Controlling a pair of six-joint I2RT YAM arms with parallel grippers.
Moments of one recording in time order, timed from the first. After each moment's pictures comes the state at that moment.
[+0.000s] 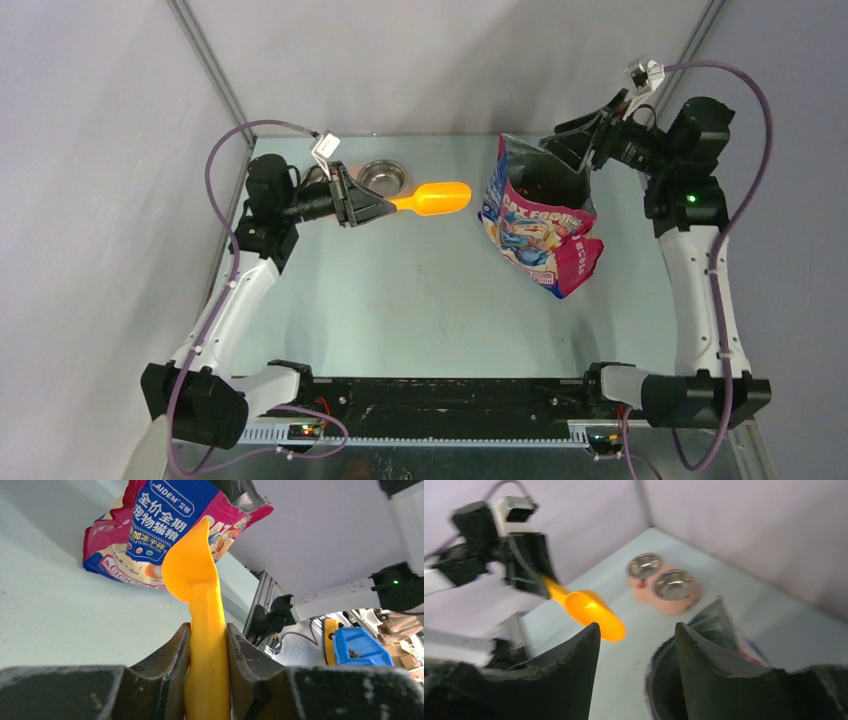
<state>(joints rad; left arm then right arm) -0.17 1.13 1.03 0.00 1.04 -0.53 -0.02 1.25 1.44 -0.15 -1.06 0.39</state>
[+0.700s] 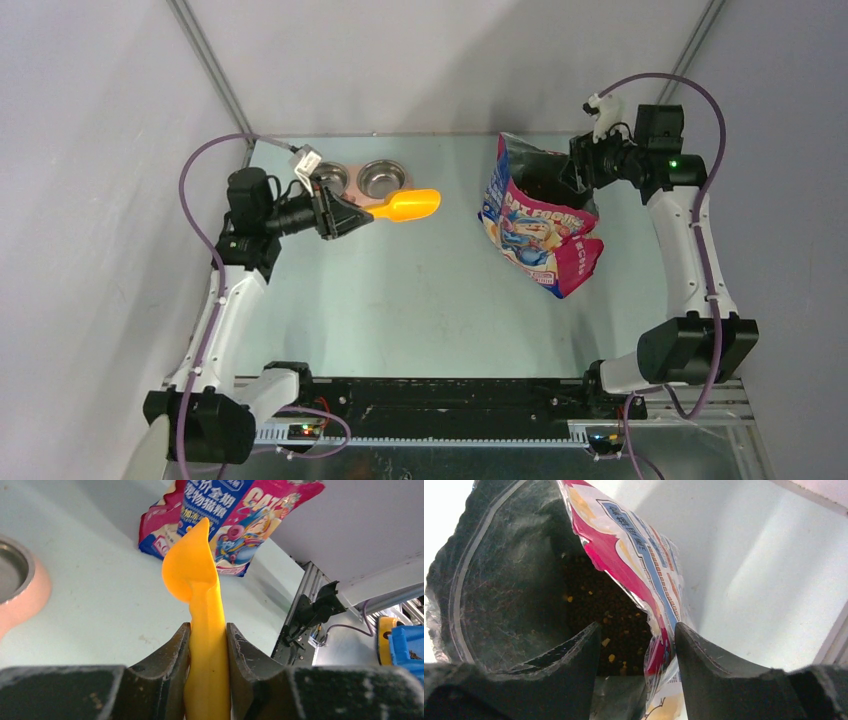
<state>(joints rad) -0.05 1.05 1.01 -0.25 1.03 -0.22 -0.04 1.44 1.55 -0.79 -0.53 -0.29</state>
